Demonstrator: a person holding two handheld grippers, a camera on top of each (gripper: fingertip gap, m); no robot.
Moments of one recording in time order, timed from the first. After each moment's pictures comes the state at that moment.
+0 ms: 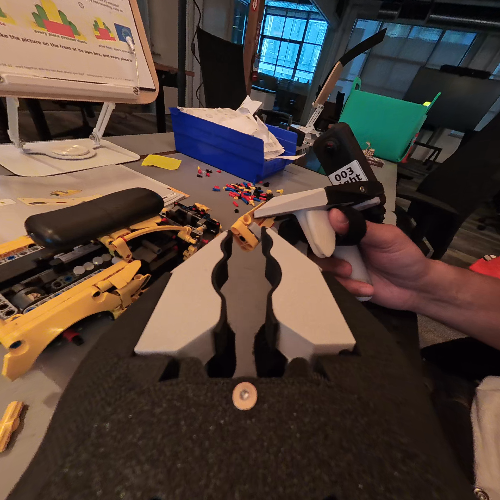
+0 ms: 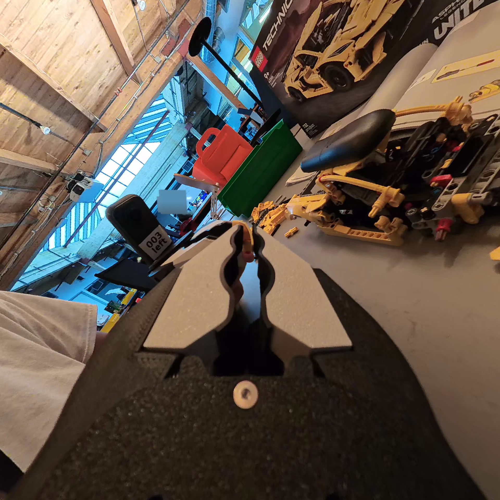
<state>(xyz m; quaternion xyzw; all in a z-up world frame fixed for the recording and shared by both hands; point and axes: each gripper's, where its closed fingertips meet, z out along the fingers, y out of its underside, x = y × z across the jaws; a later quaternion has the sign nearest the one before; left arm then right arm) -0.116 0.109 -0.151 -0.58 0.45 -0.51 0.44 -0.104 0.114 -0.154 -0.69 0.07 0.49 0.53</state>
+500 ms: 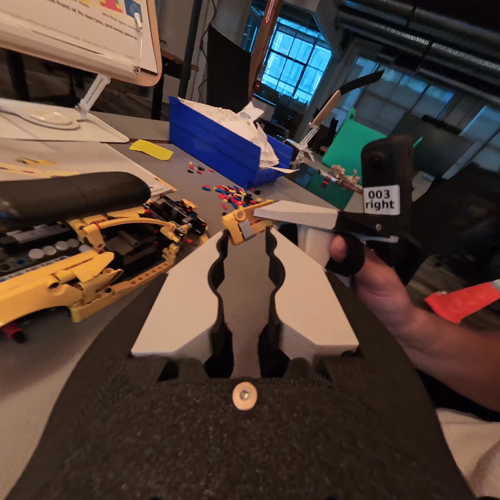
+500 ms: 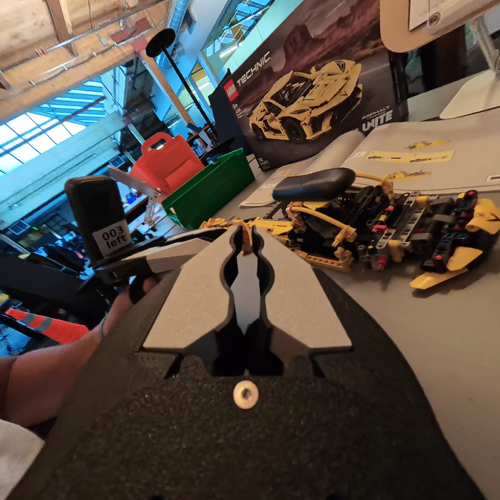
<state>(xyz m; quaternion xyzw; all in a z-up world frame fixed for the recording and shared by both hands) -0.104 0.106 -0.150 -0.61 0.40 -0.55 0.40 -0.093 0.115 -0.146 -0.71 0.04 0.33 0.62</state>
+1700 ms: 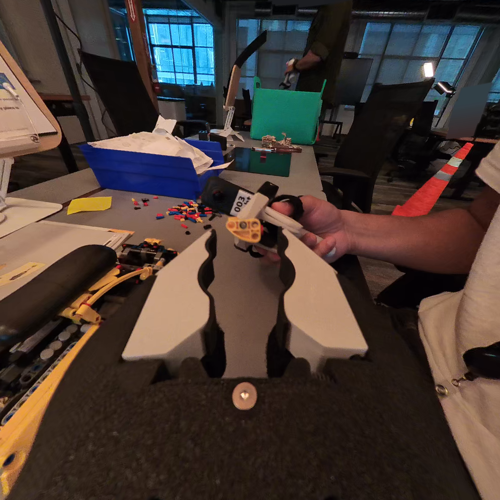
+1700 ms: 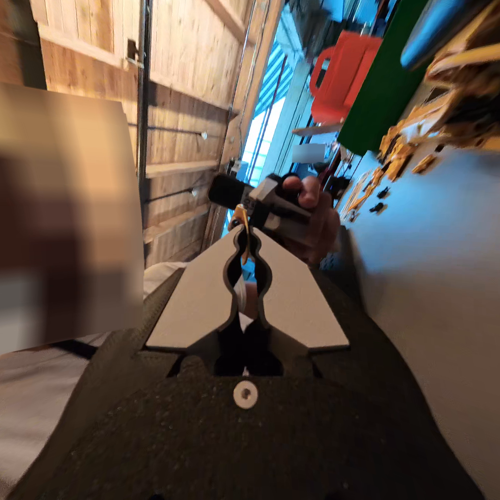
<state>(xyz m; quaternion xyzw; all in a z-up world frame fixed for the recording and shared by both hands) -0.126 0.080 -0.124 -0.45 0.56 -0.57 0.40 -0.121 0.088 -0.132 -0.56 0.06 0.76 0.32</state>
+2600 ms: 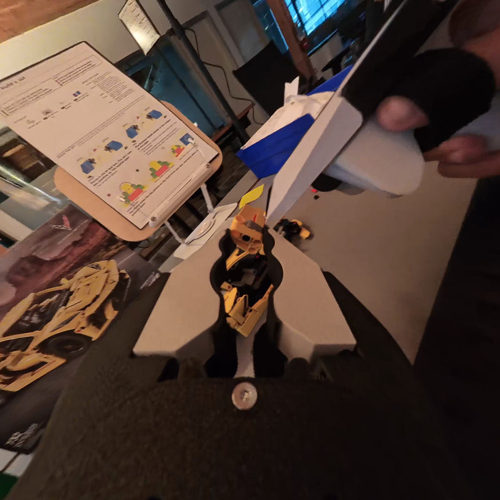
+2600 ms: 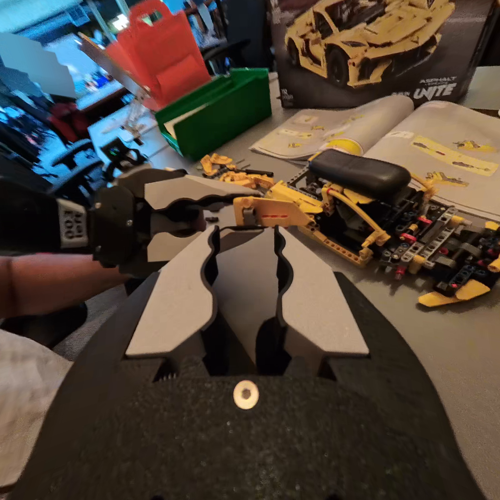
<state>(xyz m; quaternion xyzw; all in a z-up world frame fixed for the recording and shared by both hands) -0.126 0.115 -0.138 -0.43 0.57 -0.21 0.66 -0.133 0.101 -0.138 -0.80 -0.10 0.26 0.54</state>
